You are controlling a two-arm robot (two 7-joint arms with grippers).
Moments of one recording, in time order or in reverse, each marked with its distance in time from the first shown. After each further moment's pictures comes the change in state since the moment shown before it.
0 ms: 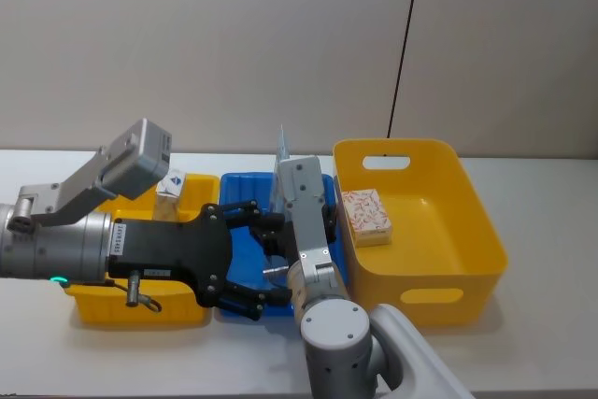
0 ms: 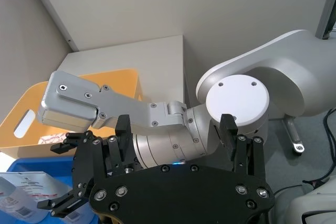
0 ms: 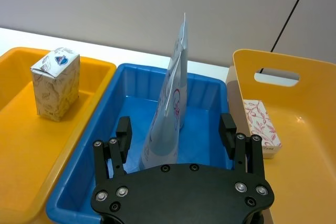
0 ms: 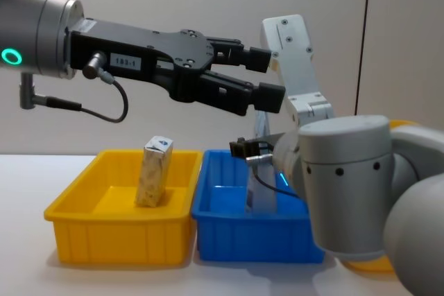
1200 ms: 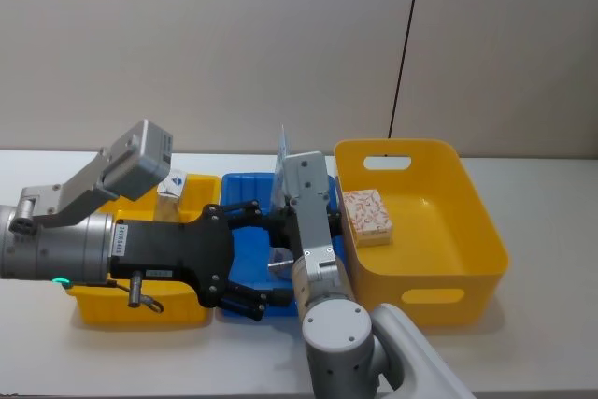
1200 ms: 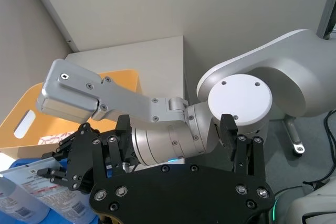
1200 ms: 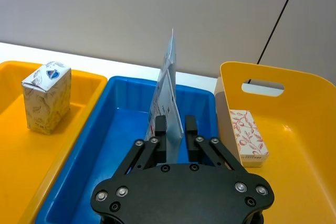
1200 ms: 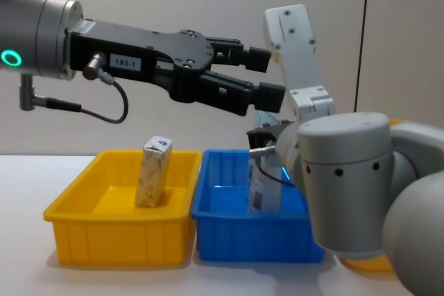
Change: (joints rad) left arm 0.000 0.000 0.000 0.000 0.000 0.000 0.000; right arm -0.010 -0.018 0.015 0.000 -0.039 -0.042 -0.024
